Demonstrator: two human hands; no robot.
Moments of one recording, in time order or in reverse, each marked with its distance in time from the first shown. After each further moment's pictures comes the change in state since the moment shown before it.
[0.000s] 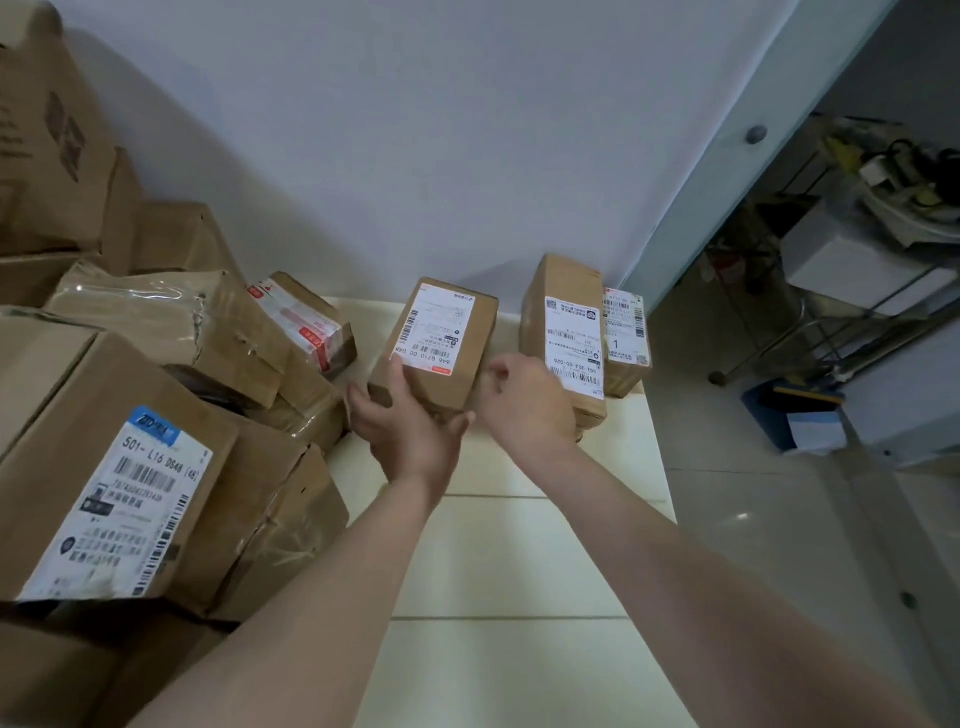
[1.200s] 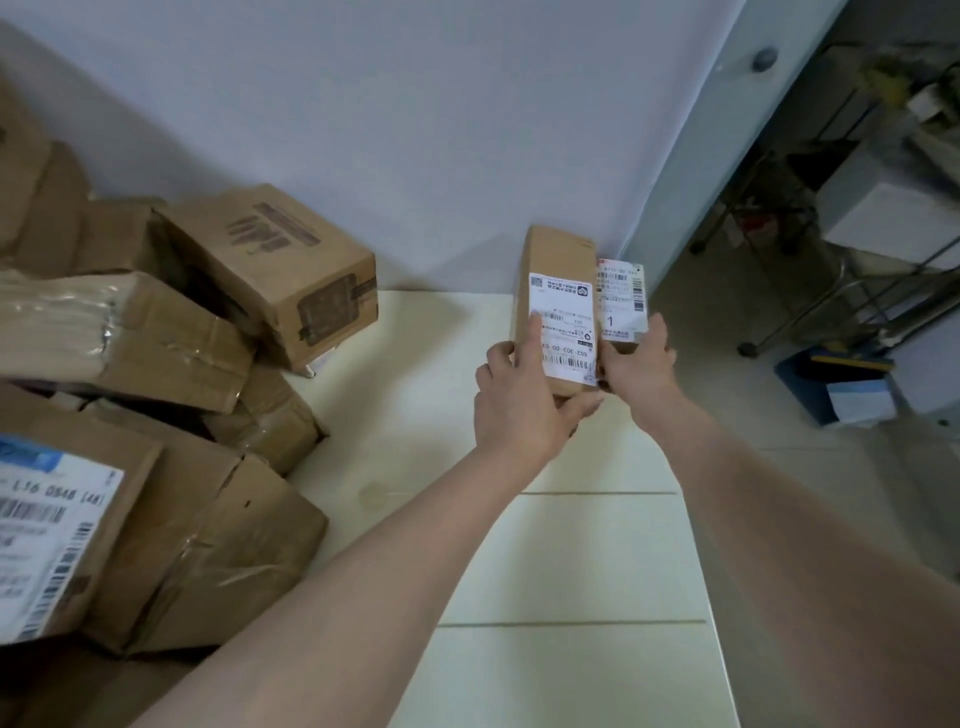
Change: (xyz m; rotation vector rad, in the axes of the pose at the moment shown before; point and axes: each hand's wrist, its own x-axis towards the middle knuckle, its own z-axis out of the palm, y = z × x) left_hand -0.031 0.078 0.066 0.265 -0.396 0.315; right_hand 0.091 0.132 -0.034 0.414 0.084 0.390
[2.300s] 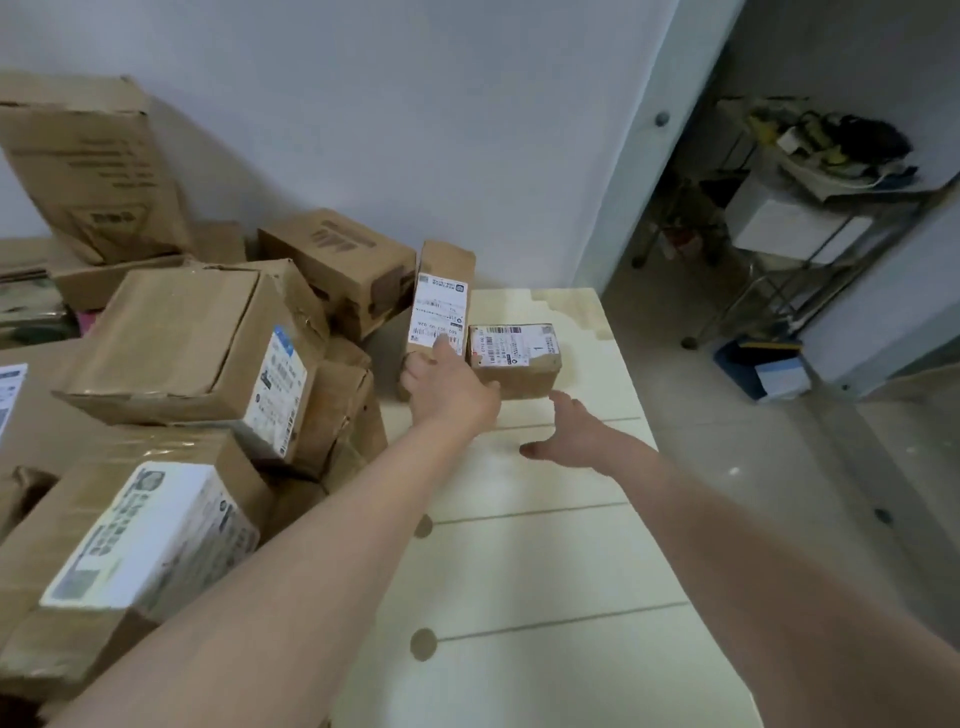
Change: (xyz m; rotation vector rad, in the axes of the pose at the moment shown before) left_hand -0.115 -0.032 -0.125 -0.018 -0.037 -0.259; right_hand -0.189 0.033 0.009 -0.558 -0.408 -0.118
